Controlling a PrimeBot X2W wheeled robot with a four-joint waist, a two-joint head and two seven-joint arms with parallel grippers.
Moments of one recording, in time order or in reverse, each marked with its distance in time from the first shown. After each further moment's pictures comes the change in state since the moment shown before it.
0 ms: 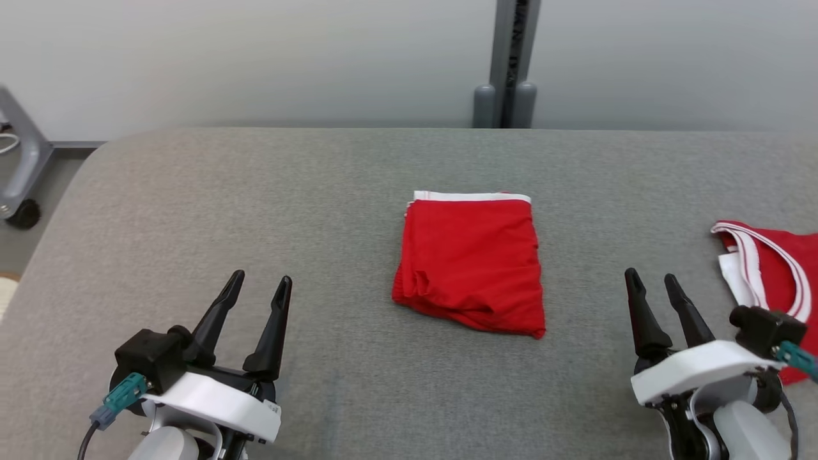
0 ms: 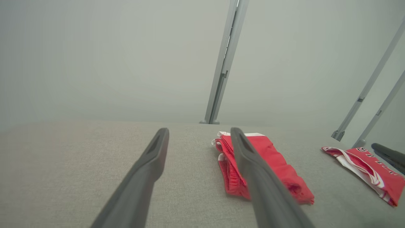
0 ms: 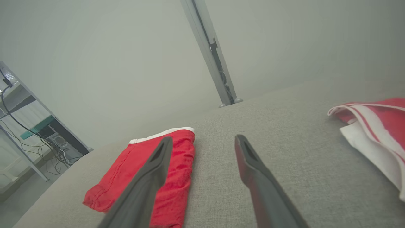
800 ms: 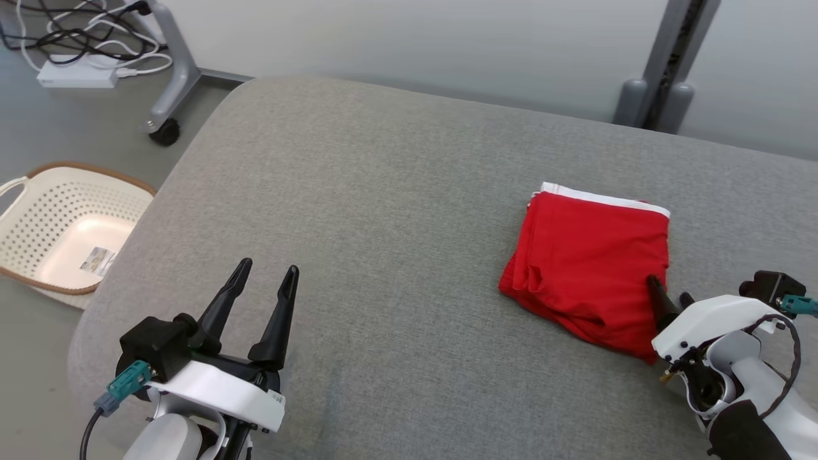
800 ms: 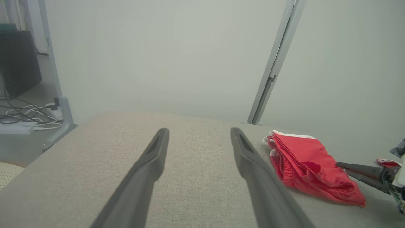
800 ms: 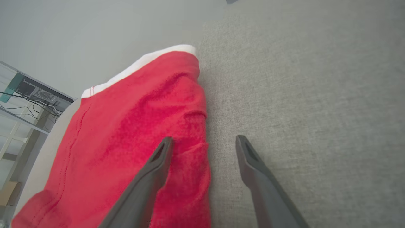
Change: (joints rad) left arm -0.036 -0.021 0.009 0.028 0.019 -0.044 0.000; right arm -0.357 -0.041 0.159 0.626 0.339 0.000 0.123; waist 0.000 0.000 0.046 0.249
